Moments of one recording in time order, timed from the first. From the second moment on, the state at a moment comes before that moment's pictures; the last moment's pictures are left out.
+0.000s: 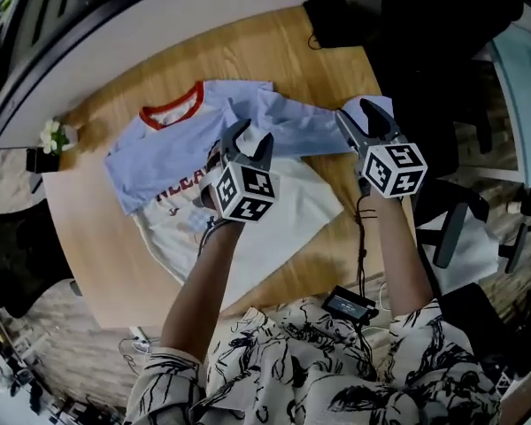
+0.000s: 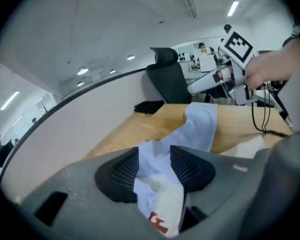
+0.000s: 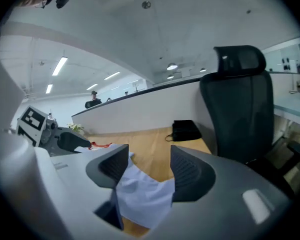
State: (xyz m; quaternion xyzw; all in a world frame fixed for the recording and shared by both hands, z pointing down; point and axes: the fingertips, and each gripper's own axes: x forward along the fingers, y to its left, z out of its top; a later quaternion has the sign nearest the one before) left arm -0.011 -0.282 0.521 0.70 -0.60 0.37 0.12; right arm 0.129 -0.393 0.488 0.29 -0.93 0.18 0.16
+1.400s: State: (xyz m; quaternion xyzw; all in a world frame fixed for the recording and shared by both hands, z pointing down) left arm 0.267 -0.506 0.606 0.88 -0.17 0.43 0.13; right arm 0.294 -0.400 0.616 0.52 -0.73 0.38 0.23
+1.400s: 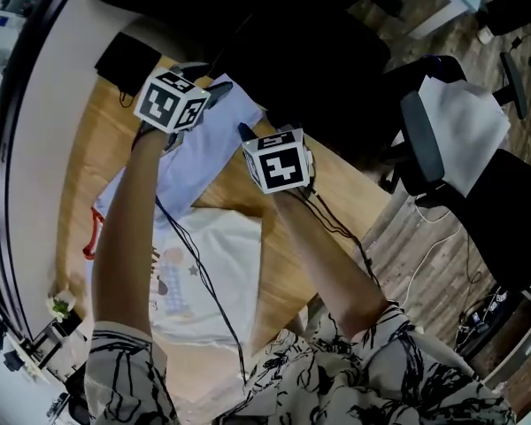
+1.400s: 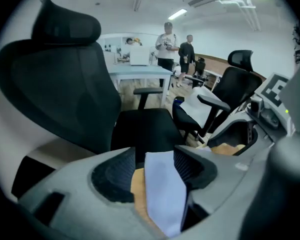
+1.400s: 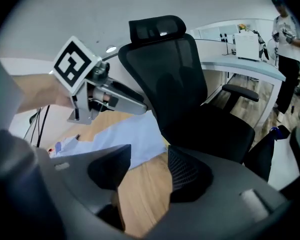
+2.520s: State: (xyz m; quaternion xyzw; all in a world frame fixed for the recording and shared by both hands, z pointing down) left arm 0.248 -0.429 0.471 0.97 -0.09 0.24 -0.03; right arm 0.272 -0.403 0.596 0.40 -0.84 0.33 0.19
